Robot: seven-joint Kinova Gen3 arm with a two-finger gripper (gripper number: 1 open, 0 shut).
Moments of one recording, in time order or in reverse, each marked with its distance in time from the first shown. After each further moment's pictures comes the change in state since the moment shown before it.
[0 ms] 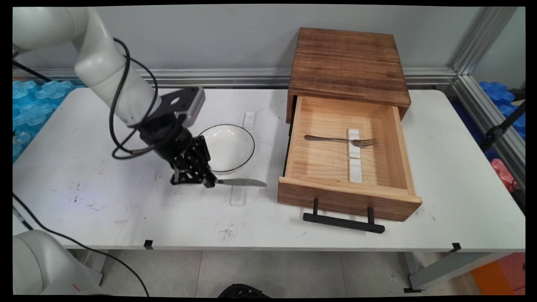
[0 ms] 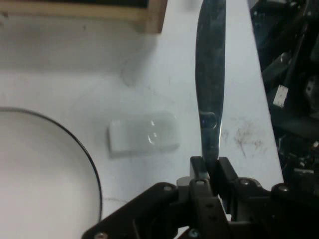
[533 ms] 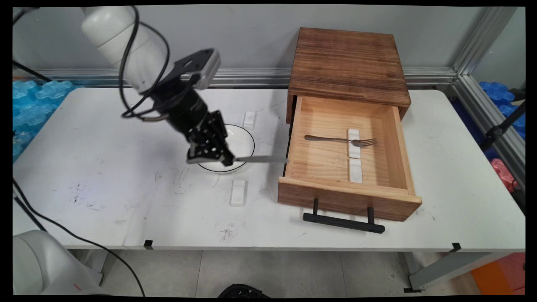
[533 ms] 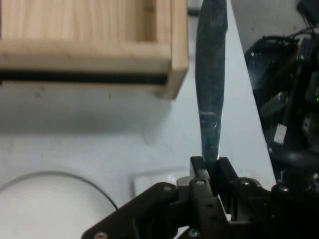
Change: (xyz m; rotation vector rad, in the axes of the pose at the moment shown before) arm 0.050 -0.023 -0.034 -0.005 0.063 0.028
